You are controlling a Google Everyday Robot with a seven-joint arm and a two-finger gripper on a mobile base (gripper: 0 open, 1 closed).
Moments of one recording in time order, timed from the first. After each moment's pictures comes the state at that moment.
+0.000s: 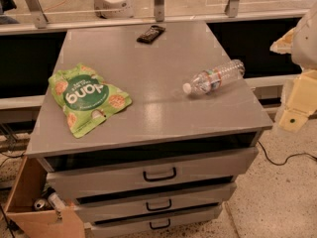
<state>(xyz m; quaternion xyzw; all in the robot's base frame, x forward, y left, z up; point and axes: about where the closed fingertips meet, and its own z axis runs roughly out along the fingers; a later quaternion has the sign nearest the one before) 0.438 -0.217 0.976 -0.60 0.78 -0.03 0.16</state>
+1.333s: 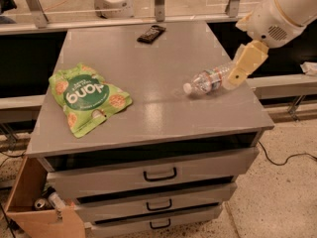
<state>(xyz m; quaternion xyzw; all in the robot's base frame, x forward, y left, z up) 0.573 -0.184 0.961 -0.58 0.77 0.02 0.28</state>
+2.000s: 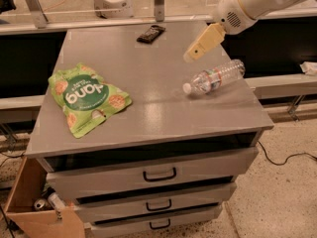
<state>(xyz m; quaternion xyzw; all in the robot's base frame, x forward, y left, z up) 0.667 -0.117 0.964 -0.51 0.77 0.10 0.37</state>
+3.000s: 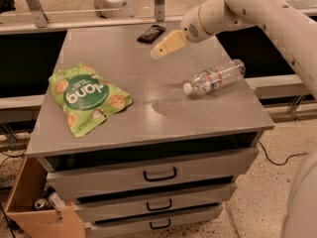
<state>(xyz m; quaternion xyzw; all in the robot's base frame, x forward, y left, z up) 0.742 -0.045 0.924 -0.45 0.77 0.16 0.43</state>
